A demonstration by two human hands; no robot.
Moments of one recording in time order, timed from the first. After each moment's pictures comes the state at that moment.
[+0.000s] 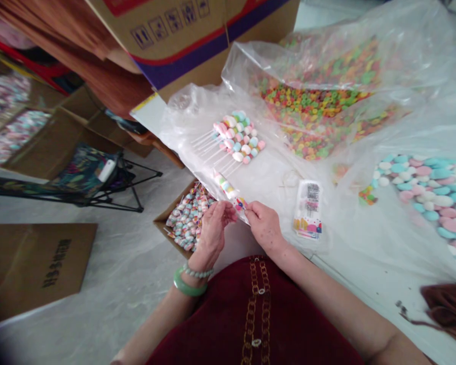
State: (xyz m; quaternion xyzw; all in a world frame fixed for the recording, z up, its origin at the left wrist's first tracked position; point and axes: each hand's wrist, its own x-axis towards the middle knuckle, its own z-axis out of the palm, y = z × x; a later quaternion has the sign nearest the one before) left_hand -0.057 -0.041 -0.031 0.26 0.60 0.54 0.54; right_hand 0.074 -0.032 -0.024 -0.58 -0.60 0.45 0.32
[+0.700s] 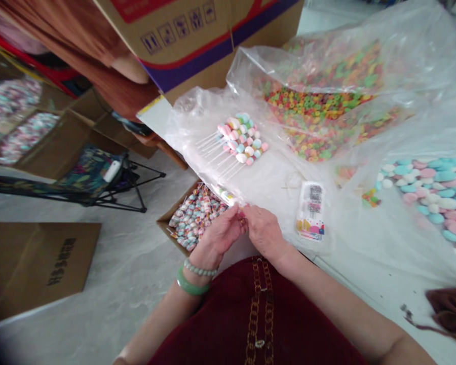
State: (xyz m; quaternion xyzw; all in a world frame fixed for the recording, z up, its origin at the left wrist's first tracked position) left_hand -0.053 -0.038 -0.031 0.08 0.43 0.47 0.77; right_hand 0.075 -0.038 -0.028 -0.46 -0.82 0.23 0.25
